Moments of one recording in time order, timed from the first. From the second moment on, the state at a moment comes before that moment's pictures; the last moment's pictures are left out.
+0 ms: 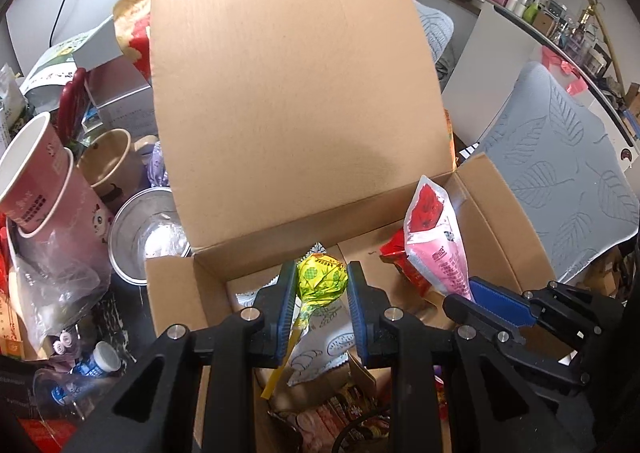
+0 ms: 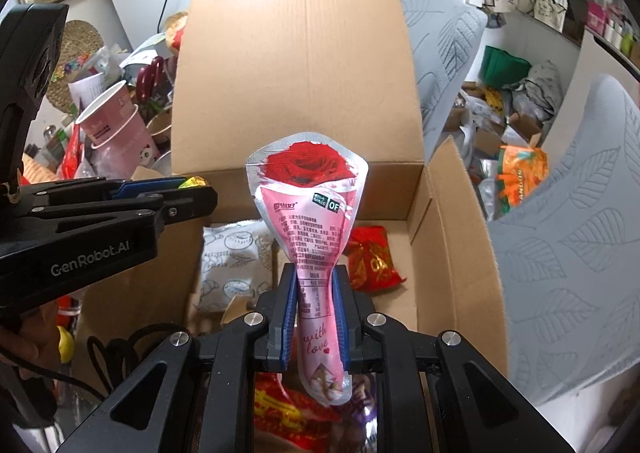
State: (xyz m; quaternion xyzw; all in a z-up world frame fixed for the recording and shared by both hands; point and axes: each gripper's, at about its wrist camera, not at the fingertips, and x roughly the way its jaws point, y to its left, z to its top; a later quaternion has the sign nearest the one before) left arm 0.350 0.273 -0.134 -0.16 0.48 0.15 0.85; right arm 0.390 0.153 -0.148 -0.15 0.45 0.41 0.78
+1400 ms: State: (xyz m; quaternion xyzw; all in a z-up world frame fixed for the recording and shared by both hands) left arm 0.336 0.236 -0.092 -0.10 0.50 0.20 0.84; right arm 0.378 0.118 -0.115 -0.14 0.46 0.38 0.79
